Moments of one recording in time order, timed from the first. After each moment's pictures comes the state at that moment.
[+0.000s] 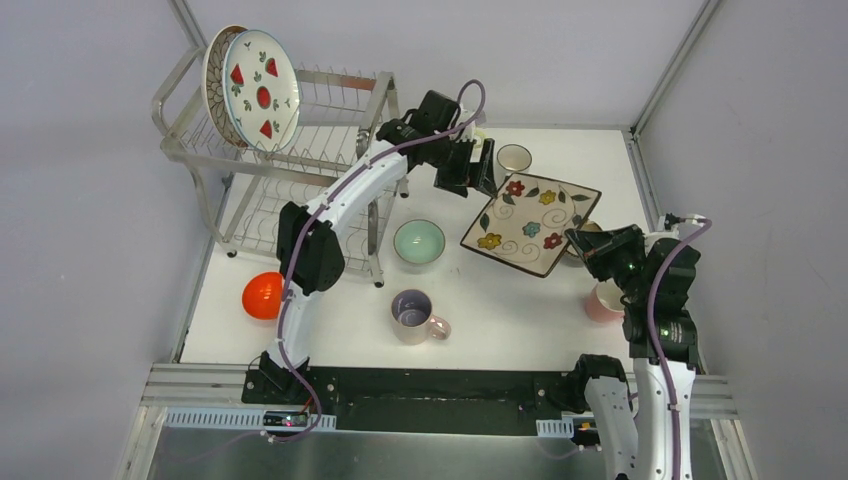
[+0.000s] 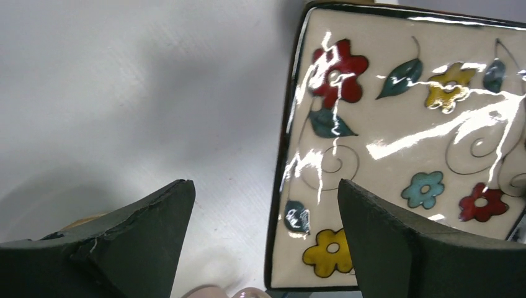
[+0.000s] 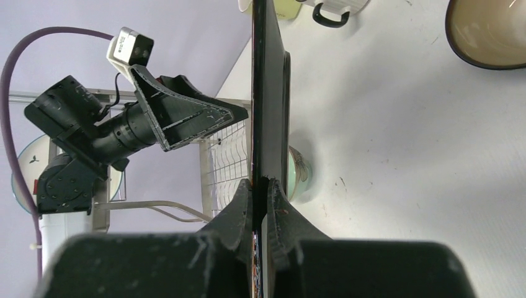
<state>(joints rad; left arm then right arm) -0.63 2.15 2.16 -0.76 0.50 -0.45 -0.11 0.51 0.76 -0.58 -0.36 1.02</state>
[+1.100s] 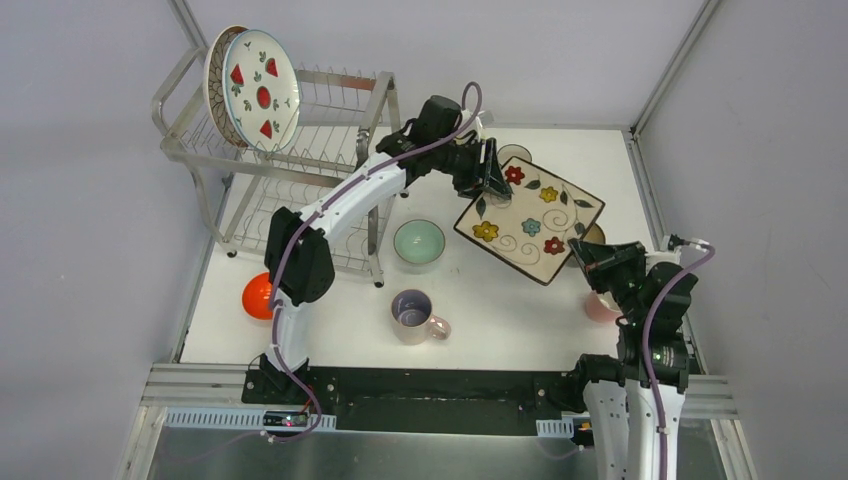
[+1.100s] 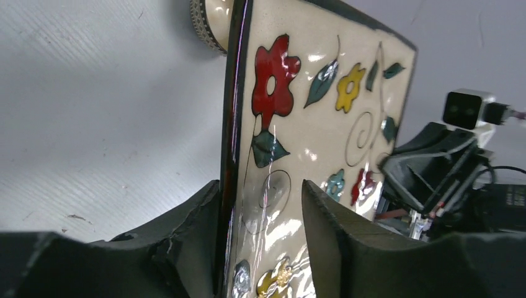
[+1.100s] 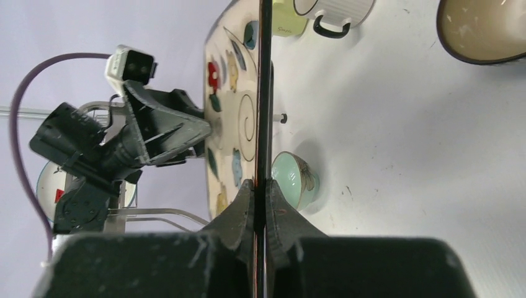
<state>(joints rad) -0.68 2.05 1.97 -0.44 0.72 -0.78 -0.12 0.38 0.66 -0.54 -0.34 1.10</state>
